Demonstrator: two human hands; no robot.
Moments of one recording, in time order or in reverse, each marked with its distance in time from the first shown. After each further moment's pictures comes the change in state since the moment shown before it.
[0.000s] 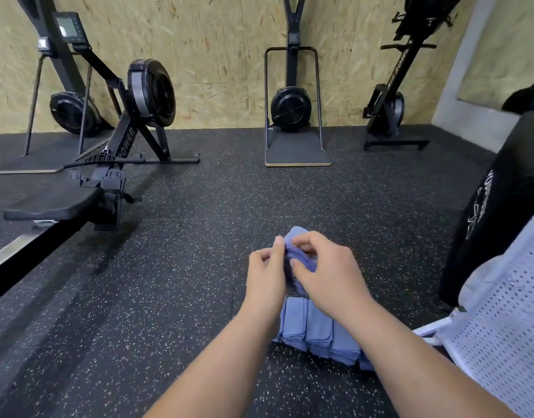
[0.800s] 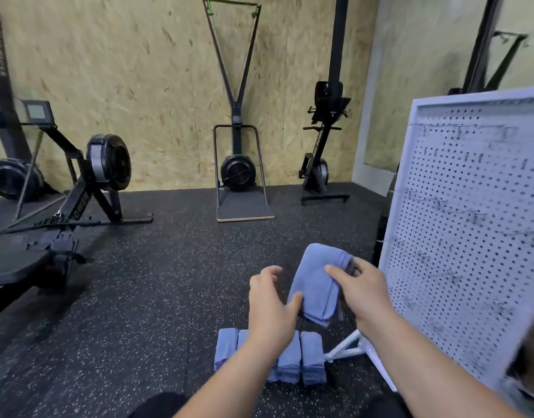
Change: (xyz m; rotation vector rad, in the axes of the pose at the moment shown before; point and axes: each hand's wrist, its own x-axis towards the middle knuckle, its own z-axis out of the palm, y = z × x) left_hand -0.181 0.031 0.077 0.659 -0.126 0.565; right_hand -0.130 -0.003 -0.175 0.451 0.533 0.432
